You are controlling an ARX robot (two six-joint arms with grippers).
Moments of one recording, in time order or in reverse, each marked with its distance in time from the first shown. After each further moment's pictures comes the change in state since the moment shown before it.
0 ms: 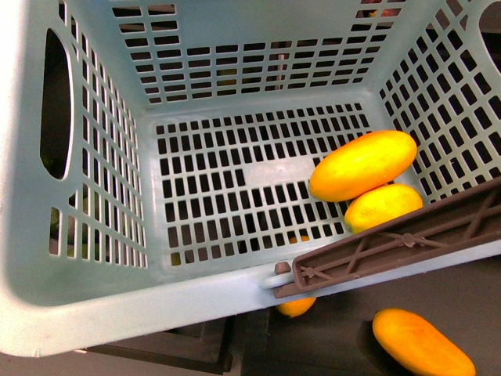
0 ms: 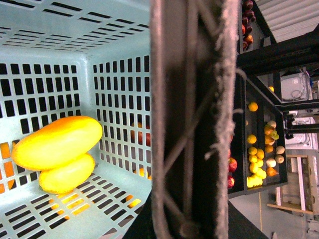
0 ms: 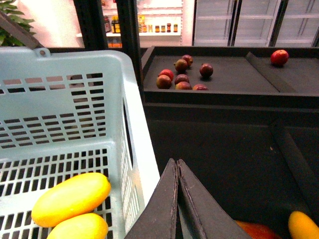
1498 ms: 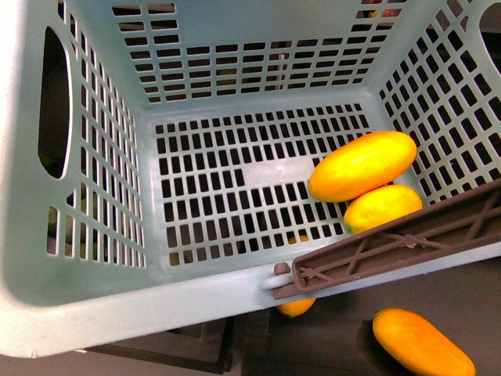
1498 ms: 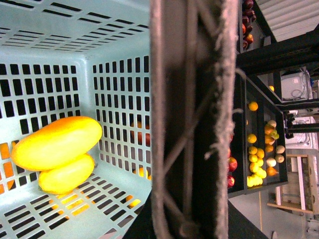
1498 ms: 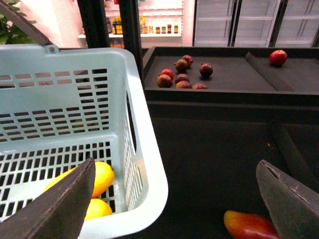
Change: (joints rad) left arm 0.000 0.000 0.000 0.000 0.000 0.000; right arm 0.000 -0.349 0.000 -0.354 0.000 -0.001
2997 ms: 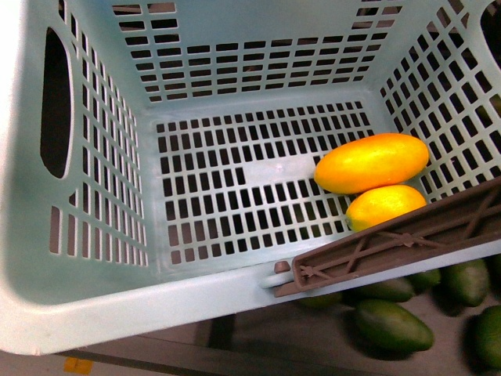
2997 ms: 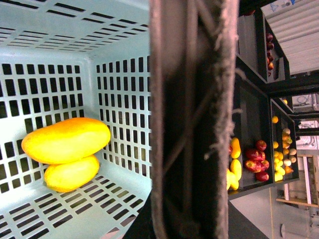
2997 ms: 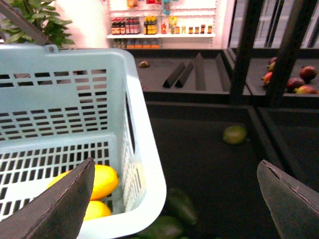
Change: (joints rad) left arm 0.000 0.001 -0.001 0.000 0.000 0.001; right arm 0.000 -0.002 0.000 -0.003 0.000 0.000
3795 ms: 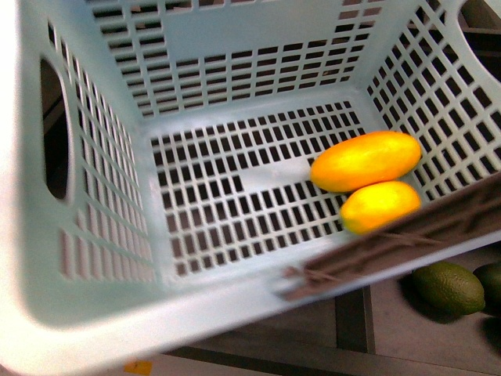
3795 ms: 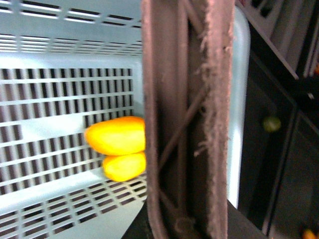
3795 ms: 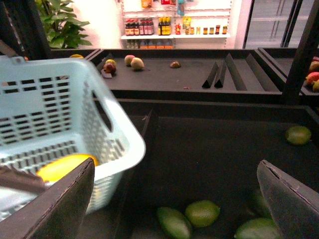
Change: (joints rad) left arm 0.012 0.193 0.312 -0.394 -0.459 -0.160; right arm -0.002 -0.001 -0.001 0.000 -0.002 0.000
